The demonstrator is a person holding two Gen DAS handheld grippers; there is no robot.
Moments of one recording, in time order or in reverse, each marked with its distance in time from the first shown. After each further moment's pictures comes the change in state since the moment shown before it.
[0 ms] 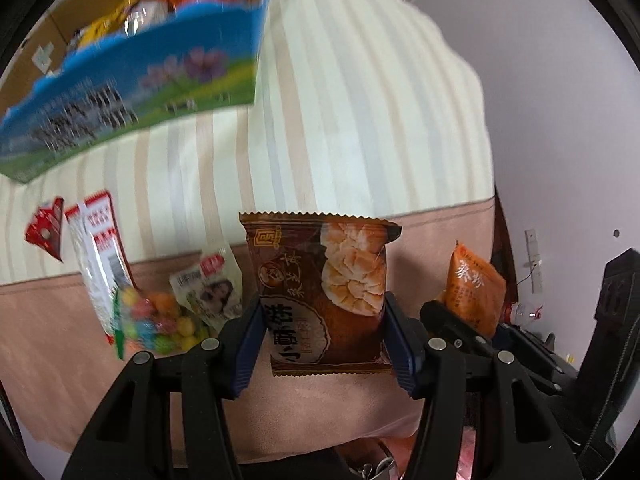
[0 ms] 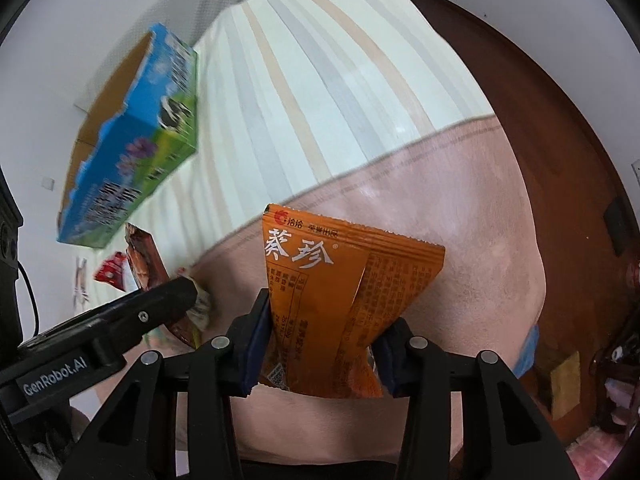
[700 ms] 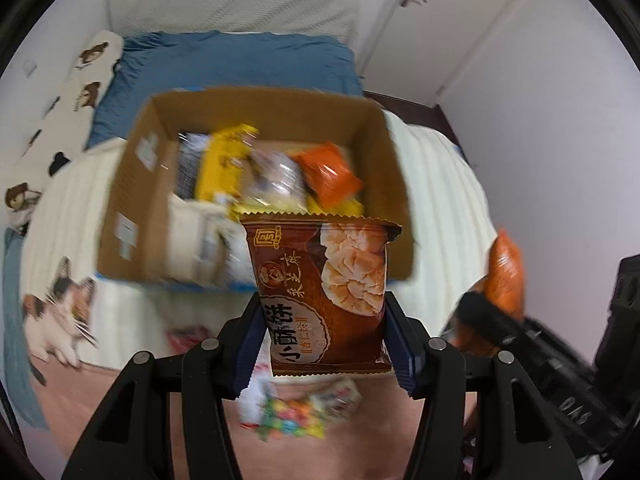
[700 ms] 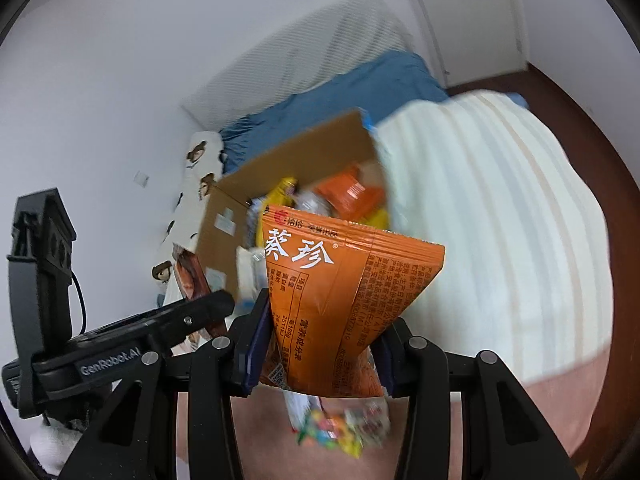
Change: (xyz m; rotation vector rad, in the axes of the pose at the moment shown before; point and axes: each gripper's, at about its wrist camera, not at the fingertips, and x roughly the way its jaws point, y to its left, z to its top) left arm -0.150 0.153 0.121 -0.142 -0.237 0.059; right arm -0.049 0.212 0.126 -0.274 -0.153 0.259
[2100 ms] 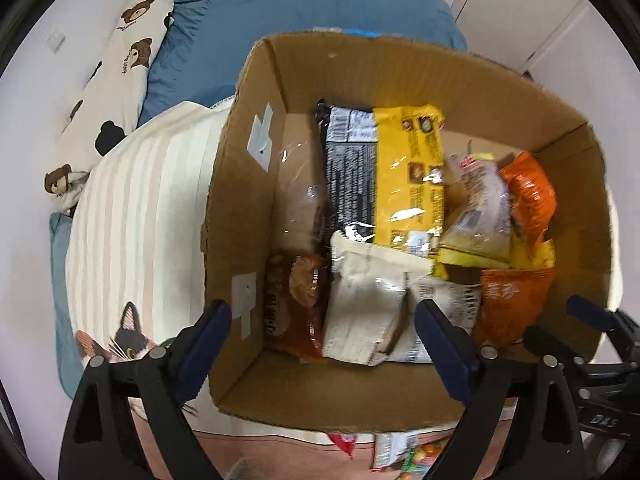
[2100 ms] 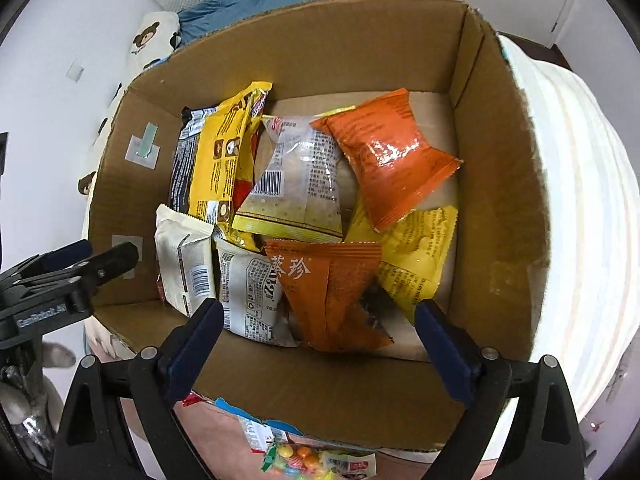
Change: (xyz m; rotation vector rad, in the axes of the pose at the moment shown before) left arm 0.103 0.137 0.070 -0.066 0.204 0.242; right arm 0.197 0.029 0.054 -0.132 0.418 -0.242
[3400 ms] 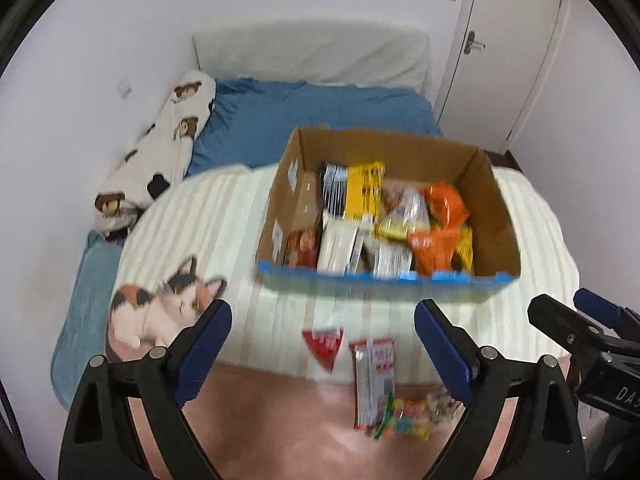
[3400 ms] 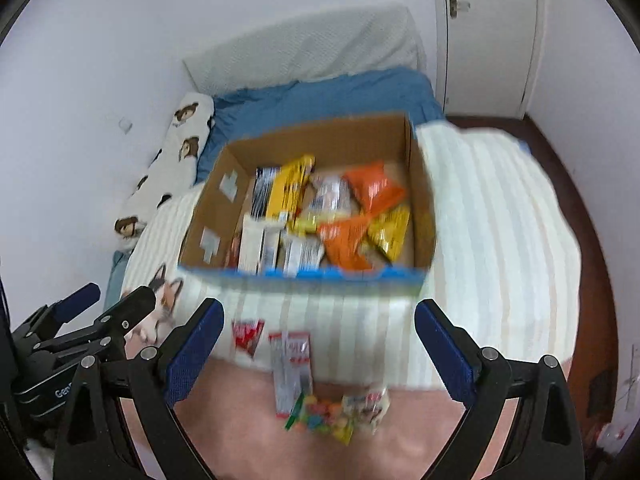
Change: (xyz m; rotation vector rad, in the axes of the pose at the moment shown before) left arm -0.140 -0.018 -0.183 -0.040 -0.411 0.028; right arm -0.153 0.032 -0.163 -0.020 -0.376 0.014
